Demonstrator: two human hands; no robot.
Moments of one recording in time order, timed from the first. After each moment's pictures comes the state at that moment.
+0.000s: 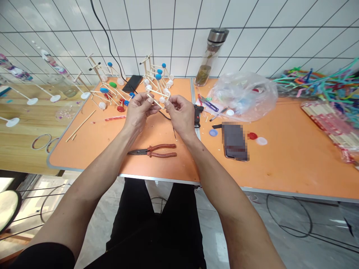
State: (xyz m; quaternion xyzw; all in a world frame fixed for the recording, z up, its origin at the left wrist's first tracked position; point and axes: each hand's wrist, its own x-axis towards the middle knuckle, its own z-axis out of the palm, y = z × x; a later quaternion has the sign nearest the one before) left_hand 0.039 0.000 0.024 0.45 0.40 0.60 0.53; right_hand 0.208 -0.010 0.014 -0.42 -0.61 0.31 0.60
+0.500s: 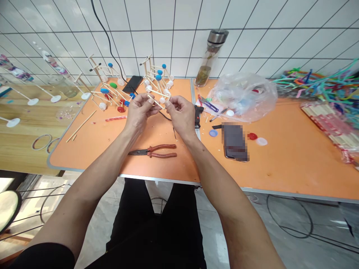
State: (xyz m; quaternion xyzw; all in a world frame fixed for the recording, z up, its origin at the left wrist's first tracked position) left_hand 0.040 -0.002 0.024 0.45 0.40 0.60 0.53; right_hand 0.209 -0.009 0.013 -0.42 -0.60 0.32 0.60
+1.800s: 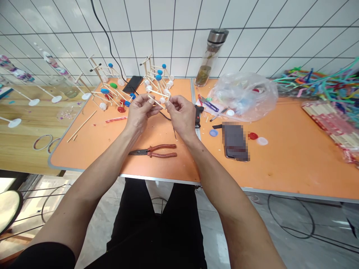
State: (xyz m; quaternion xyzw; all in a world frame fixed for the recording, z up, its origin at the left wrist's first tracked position) left_hand 0.042 -0.002 0.024 0.43 0.40 0.60 0.54; right_hand 0.209 -0.011 0.013 -0.42 -0.61 0.28 0.61
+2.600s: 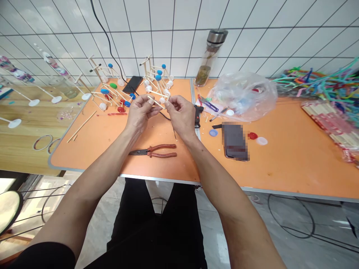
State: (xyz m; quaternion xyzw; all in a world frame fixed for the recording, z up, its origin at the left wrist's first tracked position) left_hand 0.041 0.001 0.018 0.43 0.39 0.60 0.55; right_hand 0.209 -0.007 0.008 -0.41 -0.62 0.26 0.61
